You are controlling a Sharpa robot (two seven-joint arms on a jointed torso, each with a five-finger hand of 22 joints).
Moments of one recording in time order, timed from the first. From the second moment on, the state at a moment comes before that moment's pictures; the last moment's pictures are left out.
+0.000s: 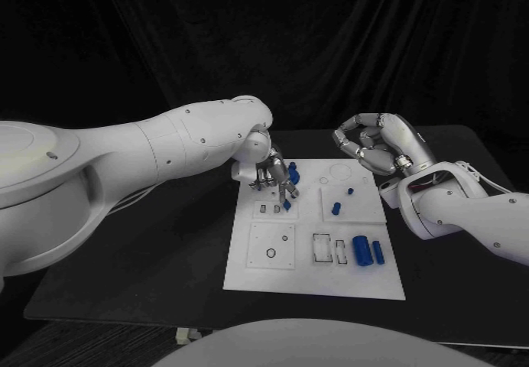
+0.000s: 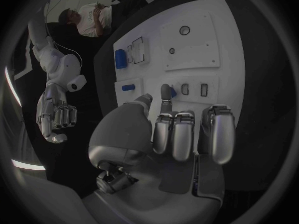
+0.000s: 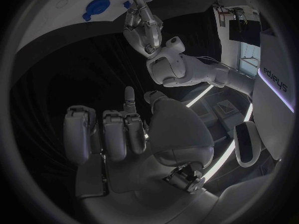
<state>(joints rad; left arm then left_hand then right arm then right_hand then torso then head) 1.40 -0.28 -0.21 0.97 -0.60 0.53 -0.70 1.12 0.04 0.08 0.24 0.28 0.97 0.03 0.44 0.74 1.47 -0.04 1.57 1.31 1.46 -0.09 1.56 1.31 0.05 1.47 0.02 1.42 1.31 1.26 -0.91 -0.21 1.65 -1.10 -0.87 0.23 1.13 0.01 0.08 0.29 0.71 0.78 0.10 0.58 0.32 1.46 0.03 1.57 1.31 1.47 -0.03 1.57 1.31 0.04 1.46 0.08 1.47 1.31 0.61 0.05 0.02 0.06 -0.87</state>
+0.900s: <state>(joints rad) 1.38 -0.27 -0.21 0.95 -0.62 0.52 -0.70 1.12 0.04 0.08 0.26 0.28 0.93 0.04 0.38 0.74 1.47 -0.04 1.57 1.31 1.47 -0.09 1.56 1.31 0.05 1.47 0.02 1.40 1.31 1.26 -0.91 -0.21 1.64 -1.10 -0.86 0.22 1.14 0.00 0.08 0.29 0.70 0.78 0.10 0.58 0.32 1.46 0.03 1.57 1.31 1.47 -0.03 1.57 1.31 0.04 1.46 0.08 1.47 1.31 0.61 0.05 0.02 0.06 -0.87</state>
